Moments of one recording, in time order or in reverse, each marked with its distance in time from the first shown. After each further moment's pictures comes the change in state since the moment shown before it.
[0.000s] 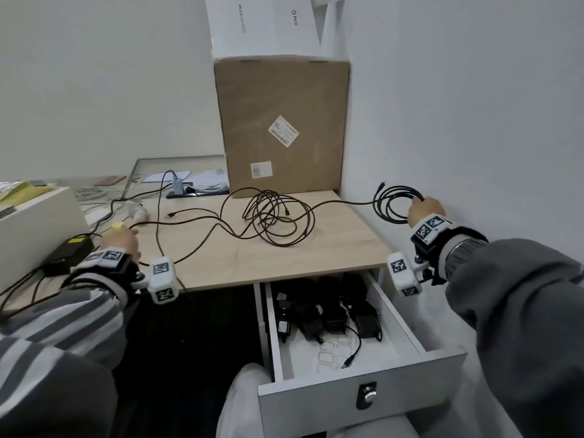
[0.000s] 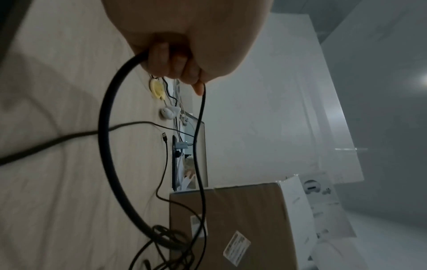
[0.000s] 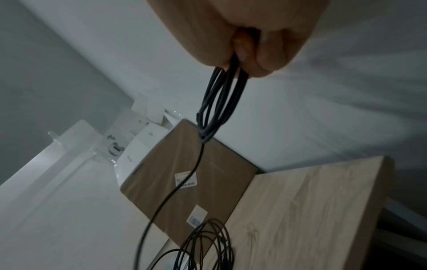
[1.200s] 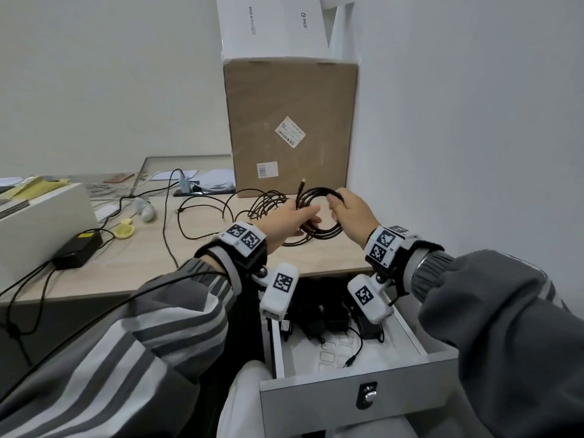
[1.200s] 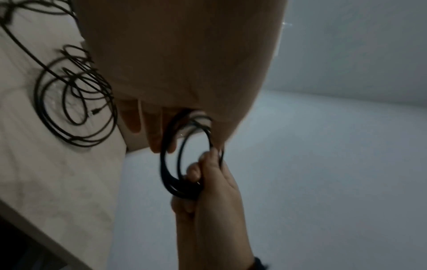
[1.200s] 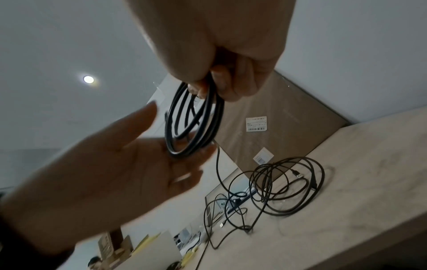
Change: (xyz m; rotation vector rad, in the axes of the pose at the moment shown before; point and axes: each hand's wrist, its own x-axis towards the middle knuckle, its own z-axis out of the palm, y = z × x) left_hand -0.193 0.035 0.163 0.222 -0.969 0.380; right_hand -0.088 -0.053 0.057 0.238 -0.429 -0.689
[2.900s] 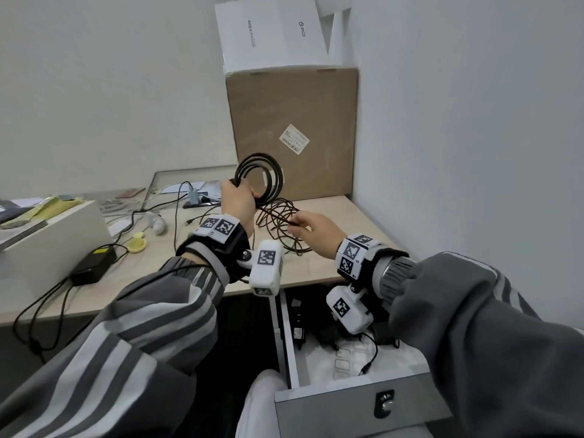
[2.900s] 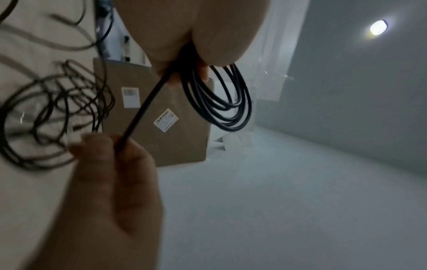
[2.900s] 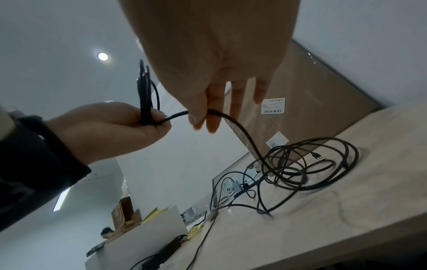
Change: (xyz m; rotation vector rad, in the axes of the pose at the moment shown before) left_hand 0.013 0.019 -0.065 -0.400 0.775 0.101; right_hand 0.001 -0.023 0.057 -0.086 -0.255 -0.083
